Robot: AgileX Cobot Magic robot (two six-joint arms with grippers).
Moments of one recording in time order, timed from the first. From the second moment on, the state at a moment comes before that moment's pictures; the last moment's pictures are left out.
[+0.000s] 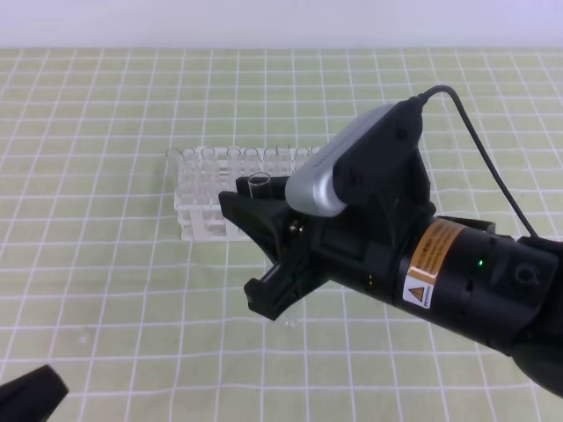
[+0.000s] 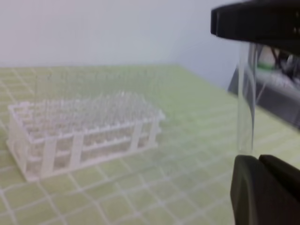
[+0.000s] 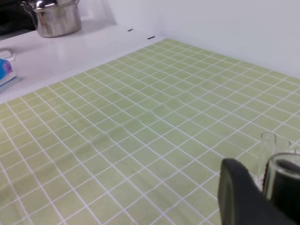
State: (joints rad) left arm -0.69 0.06 -0.21 -0.12 0.28 -0.07; right arm 0.94 1.32 -0.87 -0.21 -0.22 0.30
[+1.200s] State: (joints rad) left arm -0.69 0.05 0.01 -0.22 0.19 0.02; right arm 0.64 1.33 -0.86 -0.20 -0.40 0.26
